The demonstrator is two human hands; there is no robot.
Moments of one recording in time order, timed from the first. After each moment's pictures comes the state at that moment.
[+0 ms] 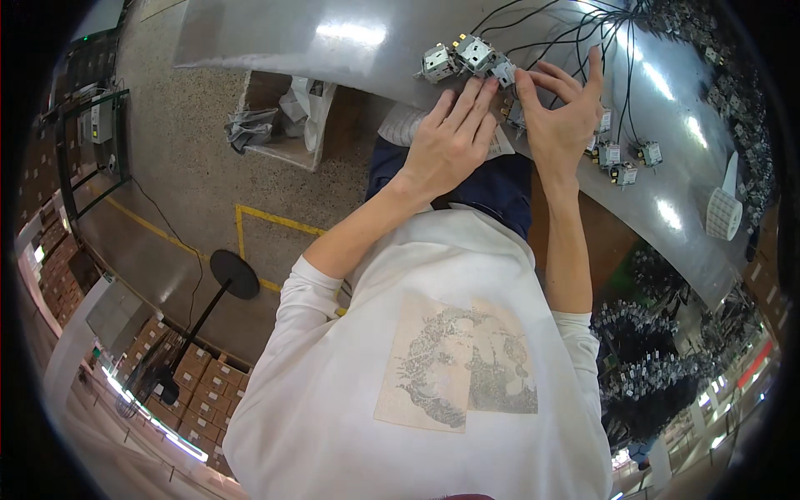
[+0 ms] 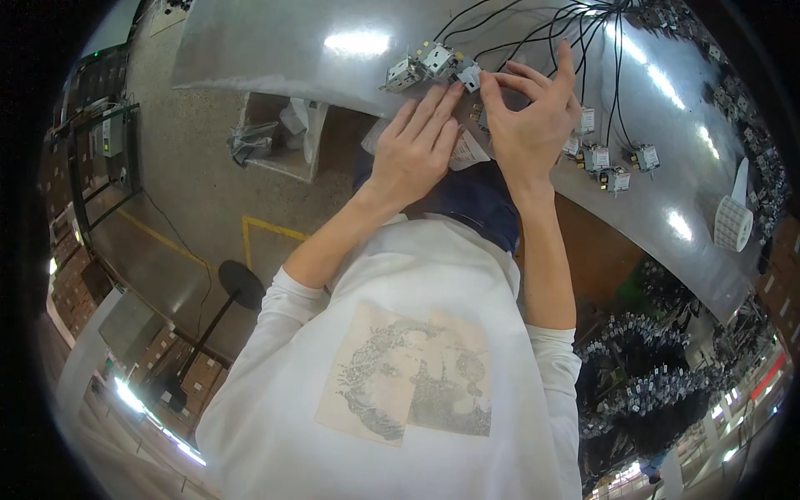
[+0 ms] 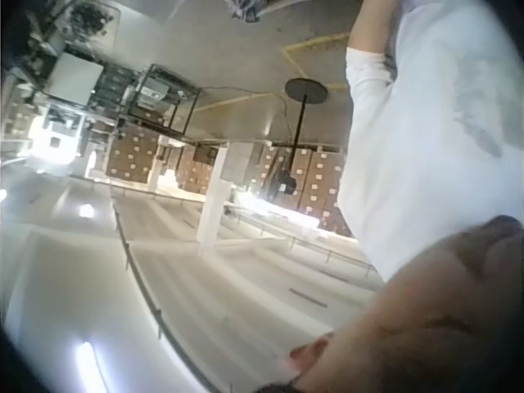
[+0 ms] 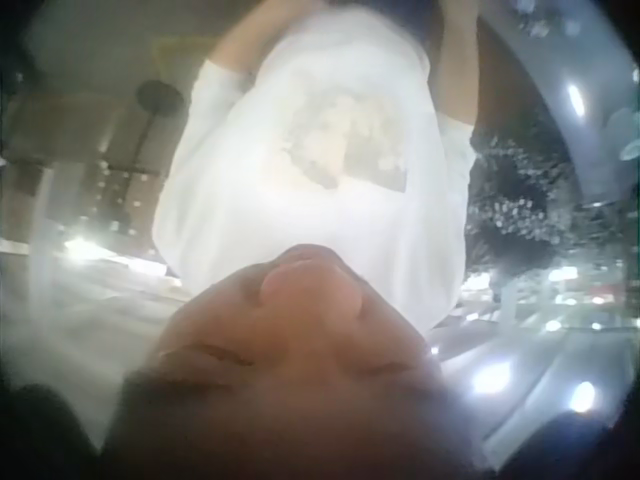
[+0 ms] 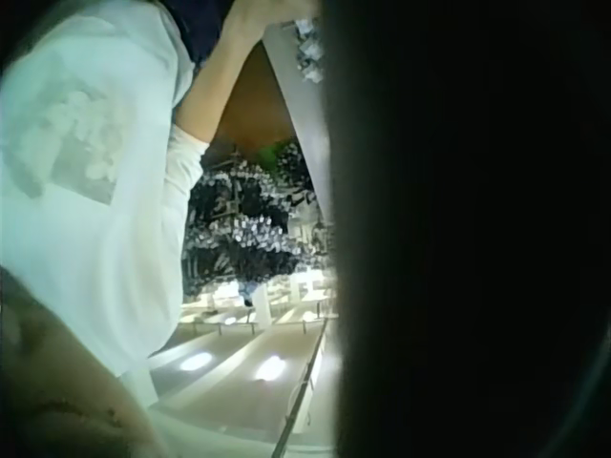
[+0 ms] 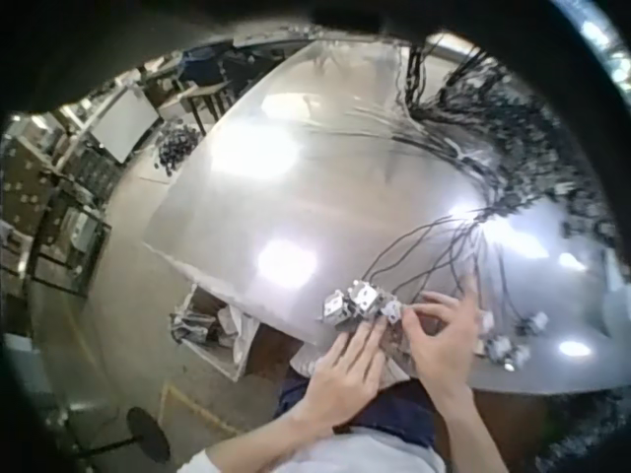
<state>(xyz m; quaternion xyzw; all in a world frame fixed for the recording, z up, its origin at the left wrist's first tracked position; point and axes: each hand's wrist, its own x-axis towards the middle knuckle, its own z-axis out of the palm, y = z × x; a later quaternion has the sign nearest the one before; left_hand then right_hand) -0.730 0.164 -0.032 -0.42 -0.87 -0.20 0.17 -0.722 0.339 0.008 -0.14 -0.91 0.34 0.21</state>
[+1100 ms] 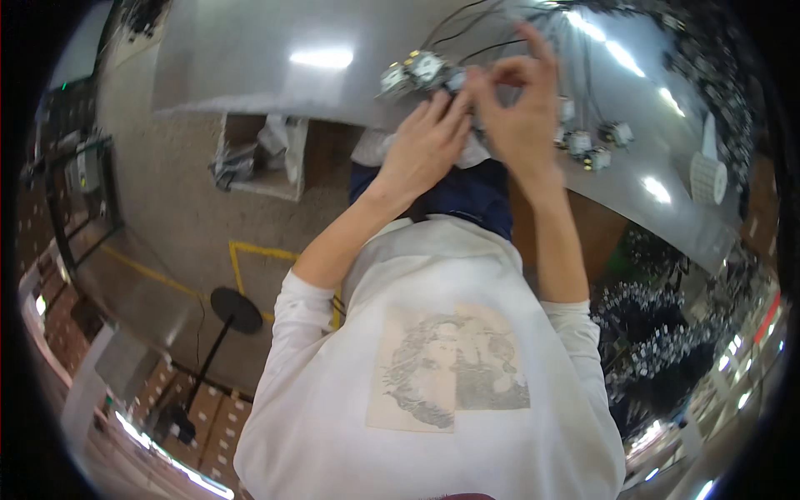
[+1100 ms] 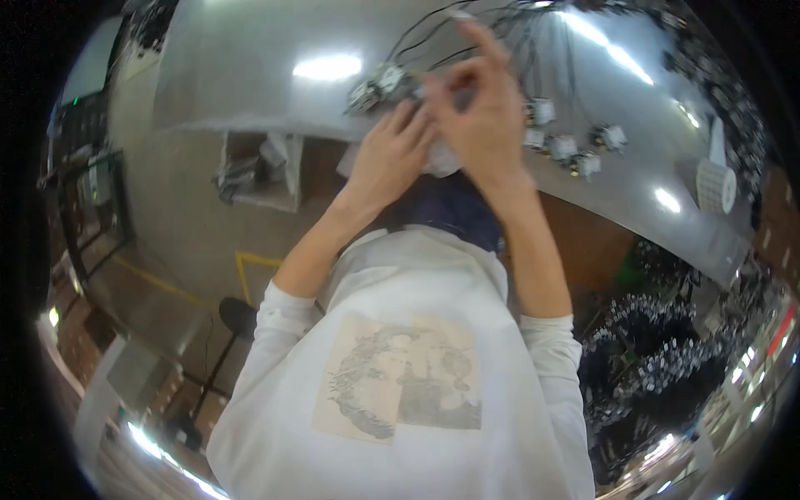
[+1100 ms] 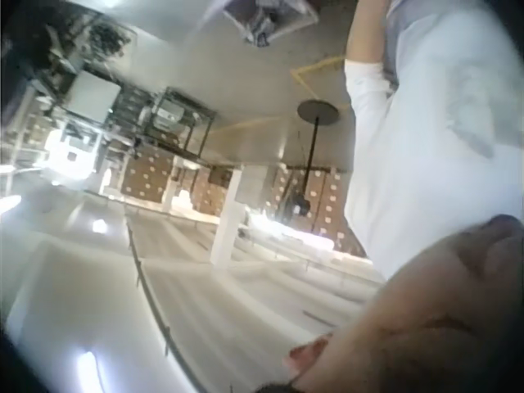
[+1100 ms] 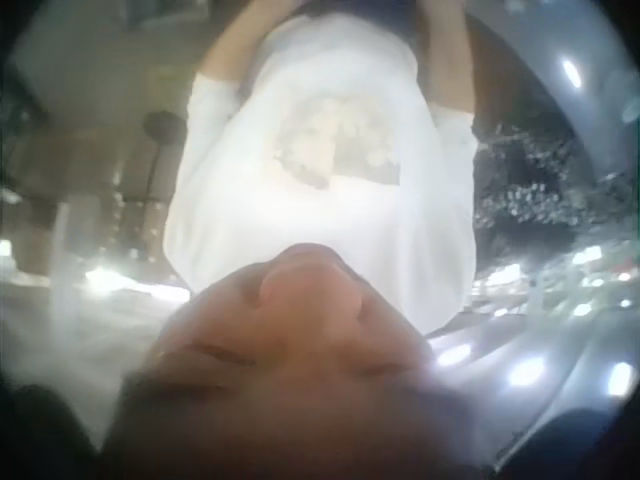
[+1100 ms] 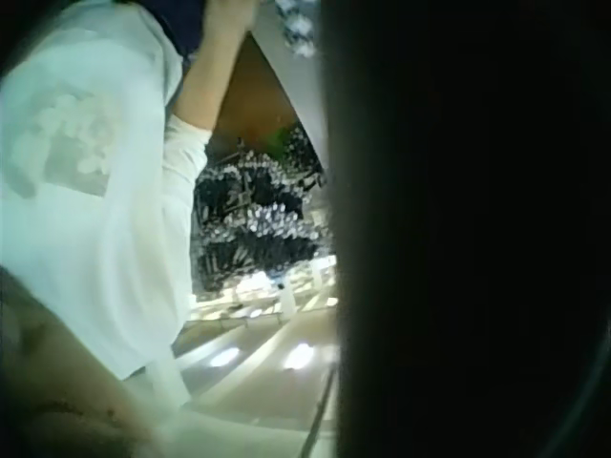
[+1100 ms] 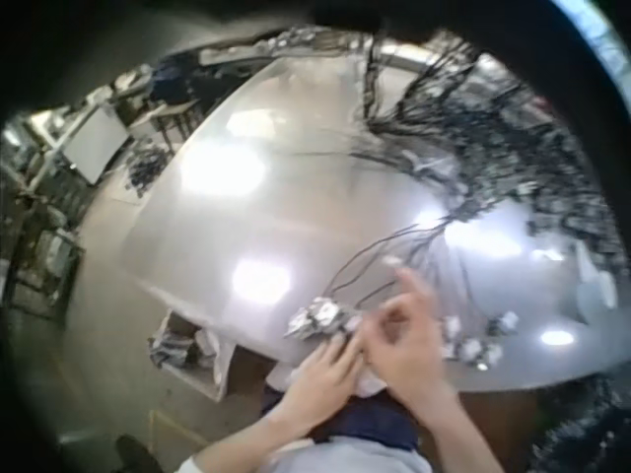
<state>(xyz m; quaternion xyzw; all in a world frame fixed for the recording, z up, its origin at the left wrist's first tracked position) -0.746 0.174 -0.035 -0.48 -0.86 -0.18 0.05 -0.732 0.346 0.021 -0.04 -0.88 0.40 0.25</state>
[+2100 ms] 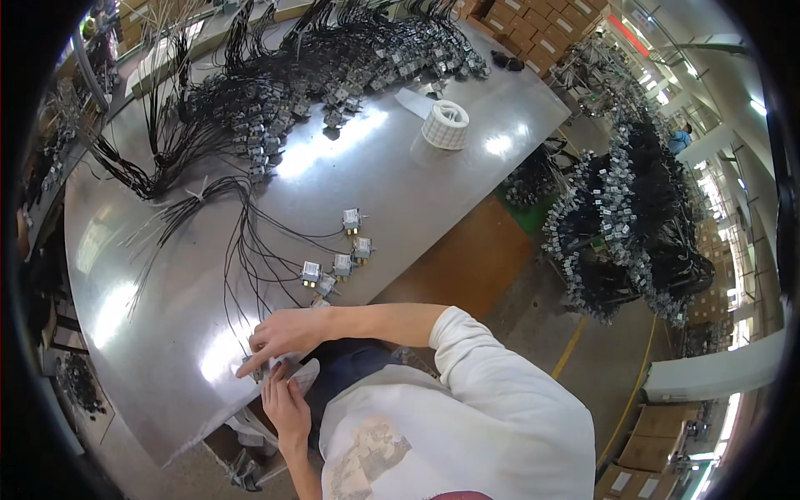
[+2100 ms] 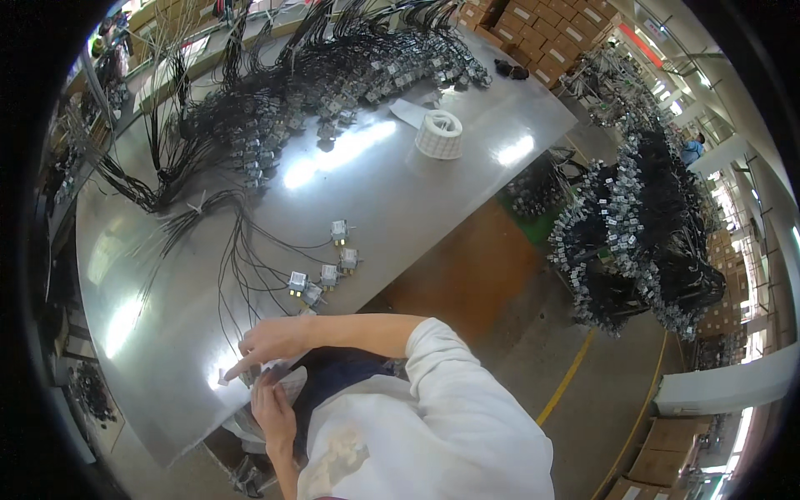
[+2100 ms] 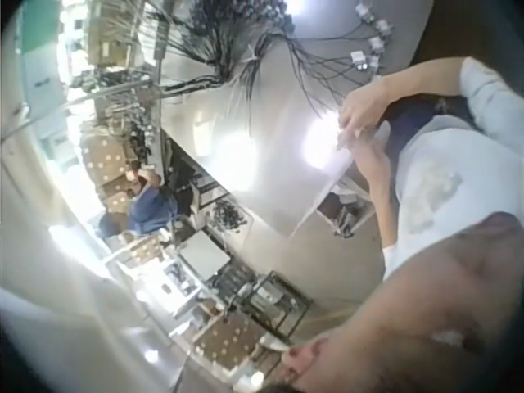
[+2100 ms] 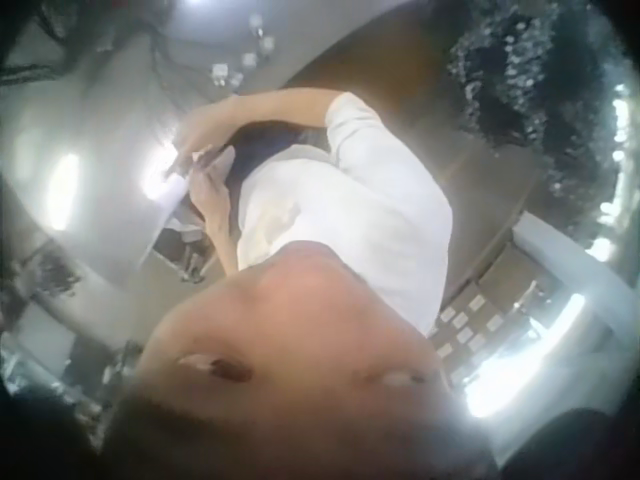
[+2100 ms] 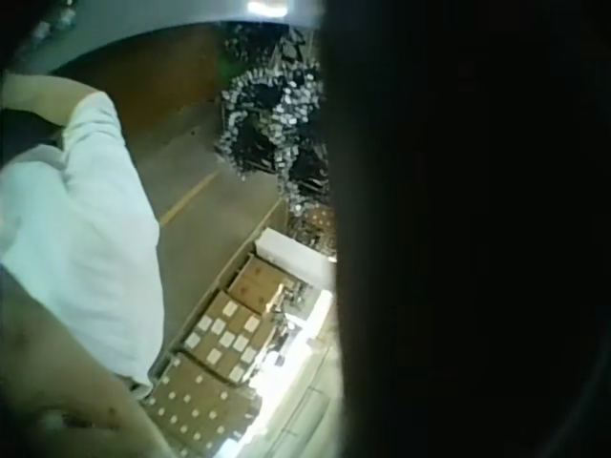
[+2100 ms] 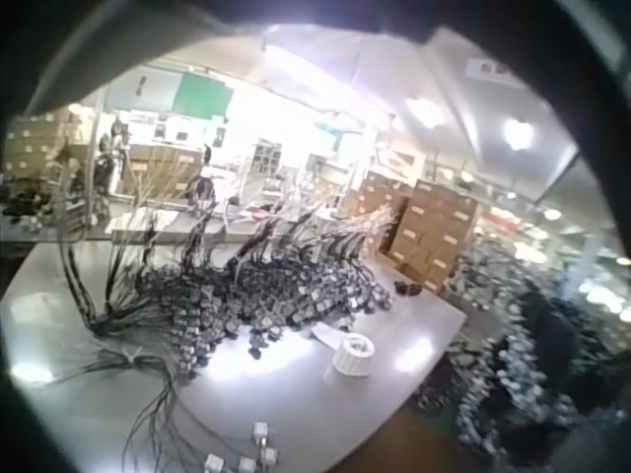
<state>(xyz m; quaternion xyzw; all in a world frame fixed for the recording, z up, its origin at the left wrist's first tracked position) -0.723 0.148 0.019 -0.48 -0.81 -0.33 -0.09 -0.706 0.392 0.040 0.27 -0.90 0.33 0.06</state>
